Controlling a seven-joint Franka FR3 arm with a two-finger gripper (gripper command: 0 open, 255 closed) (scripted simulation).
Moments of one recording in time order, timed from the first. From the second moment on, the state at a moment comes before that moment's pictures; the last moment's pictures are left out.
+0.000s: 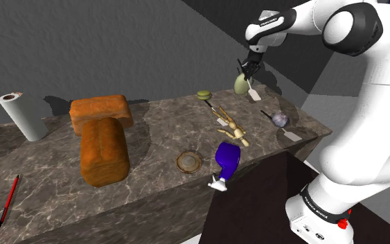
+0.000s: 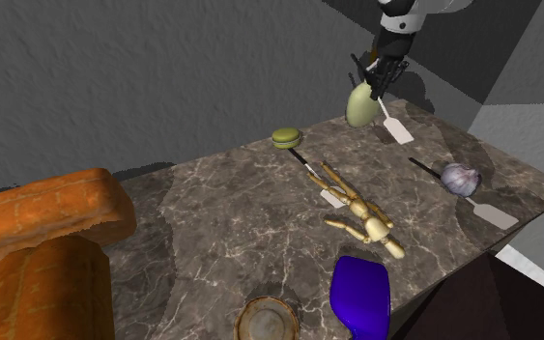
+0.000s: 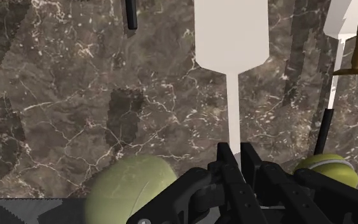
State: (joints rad) arm -0.45 0.40 -0.01 -1.63 0.02 2.10 -0.23
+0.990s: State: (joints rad) arm -0.45 0.48 -0.01 -1.71 0.02 2.26 -0.23
